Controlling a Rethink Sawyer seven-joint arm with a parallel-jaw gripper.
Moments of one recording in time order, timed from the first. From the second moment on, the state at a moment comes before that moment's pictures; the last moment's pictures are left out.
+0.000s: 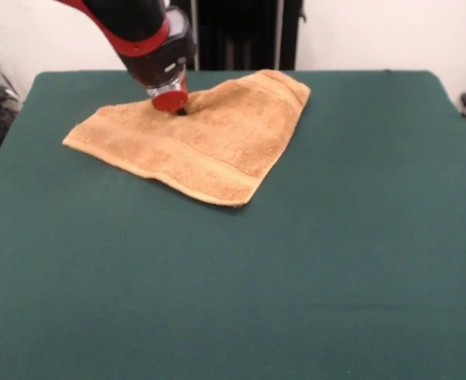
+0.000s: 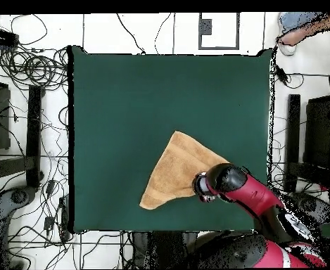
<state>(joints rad) -0.50 -0.37 -0.09 1.76 0.06 0.67 2.52</state>
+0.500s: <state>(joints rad) -0.53 -0.32 -0.10 1.82 0.17 0.75 2.52</state>
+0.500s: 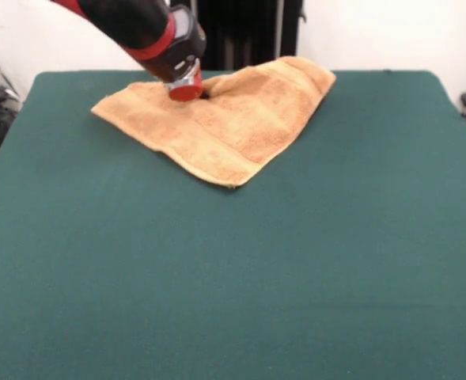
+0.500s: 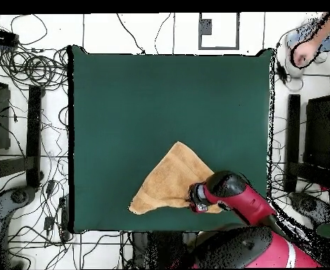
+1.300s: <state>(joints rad) -0.58 -0.26 -0.12 1.87 0.29 0.80 2.52</state>
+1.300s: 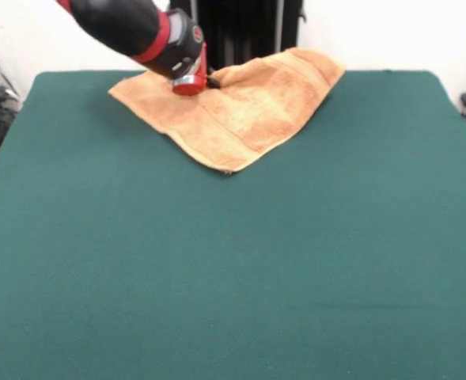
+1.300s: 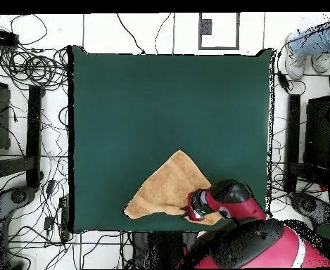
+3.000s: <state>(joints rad) -0.60 -0.16 -0.13 1.91 0.39 0.88 2.52</state>
